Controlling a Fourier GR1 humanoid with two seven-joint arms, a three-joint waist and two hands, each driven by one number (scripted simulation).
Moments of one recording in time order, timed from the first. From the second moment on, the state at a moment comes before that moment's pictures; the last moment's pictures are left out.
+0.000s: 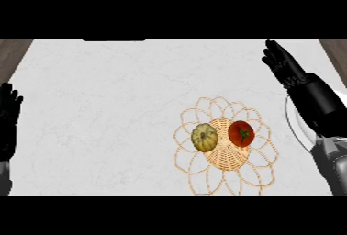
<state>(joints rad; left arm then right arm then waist) -0.09 0.55 0.02 -1.33 0.32 0.28 -0.16 -0.36 -0.43 0.13 -1.71 -0.18 0.08 0.14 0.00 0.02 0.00</state>
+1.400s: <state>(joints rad) -0.08 0.33 -0.26 -1.39 0.19 0.35 0.15 -0.36 -0.37 0.65 -1.59 0.59 -0.09 0.53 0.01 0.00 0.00</state>
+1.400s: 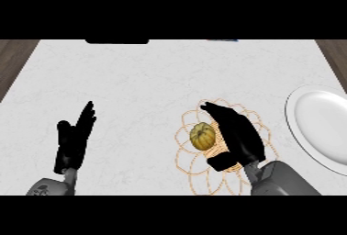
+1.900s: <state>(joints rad) -0.09 0.33 -0.25 -1.41 0.18 0.35 0.18 -0.58 -0.28 0.67 -1.51 0.55 0.36 0.87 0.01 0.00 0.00</state>
